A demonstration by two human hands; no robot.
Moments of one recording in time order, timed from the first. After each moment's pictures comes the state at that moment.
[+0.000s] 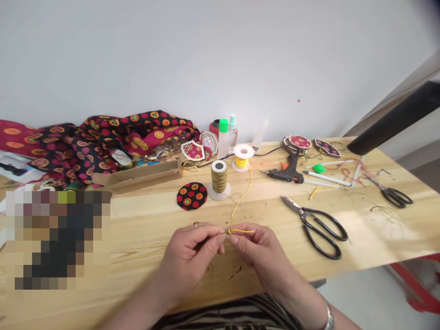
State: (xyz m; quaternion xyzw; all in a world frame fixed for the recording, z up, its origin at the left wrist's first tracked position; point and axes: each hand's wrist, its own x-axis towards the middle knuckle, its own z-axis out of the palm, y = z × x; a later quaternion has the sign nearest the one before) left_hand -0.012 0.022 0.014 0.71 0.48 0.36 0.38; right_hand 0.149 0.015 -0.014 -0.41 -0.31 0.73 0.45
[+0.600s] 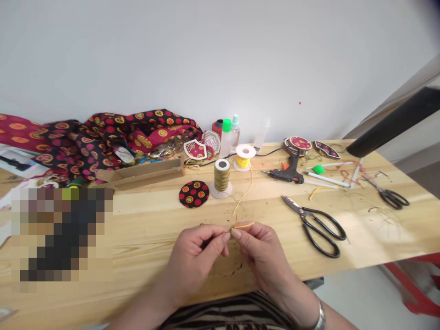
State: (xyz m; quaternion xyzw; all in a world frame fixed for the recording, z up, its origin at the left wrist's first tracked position) left_hand -0.006 0.015 0.011 0.62 0.52 0.36 0.47; right_hand 0.142 0.011 -0.012 -0.44 -0.27 0.70 0.50
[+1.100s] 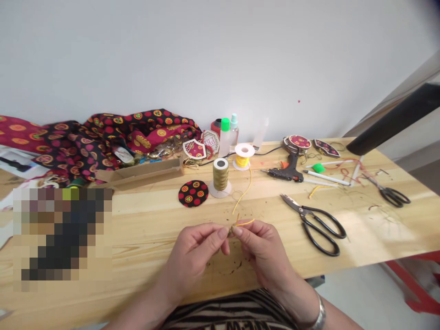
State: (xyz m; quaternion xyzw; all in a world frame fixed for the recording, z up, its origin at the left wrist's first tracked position) left_hand -0.008 0.014 0.005 0.53 0.50 0.35 0.59; right_hand 0.147 0.013 -0.015 -0.44 -0.30 0.69 0.49
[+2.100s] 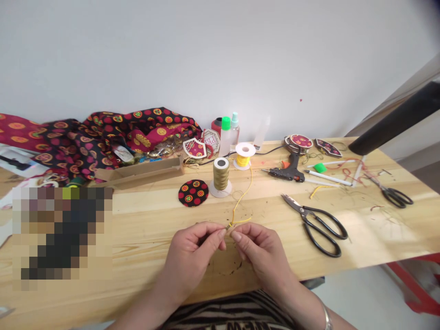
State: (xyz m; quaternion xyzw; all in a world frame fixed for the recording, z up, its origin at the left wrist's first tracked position) left_hand -0.005 0.015 0.007 0.57 0.56 0.39 0.46; right_hand 0.150 0.006 -0.016 -0.50 -0.38 0.65 0.44
